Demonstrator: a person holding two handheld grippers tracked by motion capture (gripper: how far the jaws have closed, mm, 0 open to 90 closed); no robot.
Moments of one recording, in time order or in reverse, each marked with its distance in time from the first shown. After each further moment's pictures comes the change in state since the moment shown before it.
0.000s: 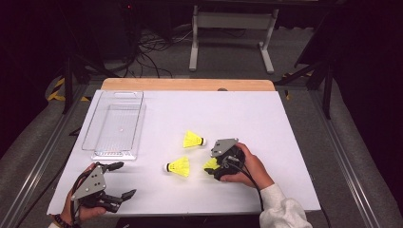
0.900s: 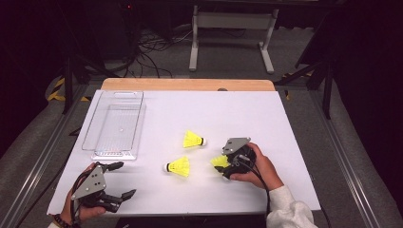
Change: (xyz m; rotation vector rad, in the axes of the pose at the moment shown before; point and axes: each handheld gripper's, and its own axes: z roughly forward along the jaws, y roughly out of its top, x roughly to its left) left arm 0.001 0.000 0.000 0.005 -0.004 -0.003; right arm -0.011 -0.022 -0.016 0.020 -0.071 0.066
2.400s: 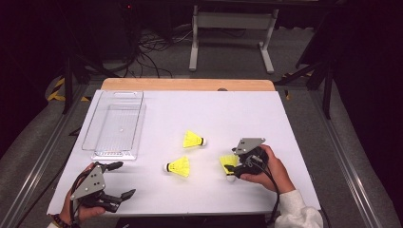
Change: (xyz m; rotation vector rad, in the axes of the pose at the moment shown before) left arm 0.000 0.001 -0.002 -0.001 0.007 0.000; right arm -0.006 -0.018 -0.025 -0.010 -0.017 0.046
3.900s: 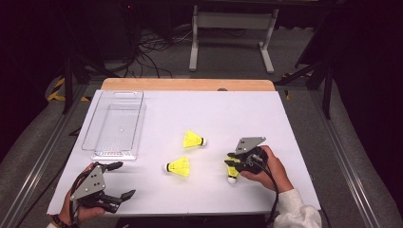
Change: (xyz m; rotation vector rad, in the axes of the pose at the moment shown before) left arm -0.002 0.001 0.000 0.002 -0.002 0.007; right arm -0.001 0.002 0.000 -0.023 0.040 -0.002
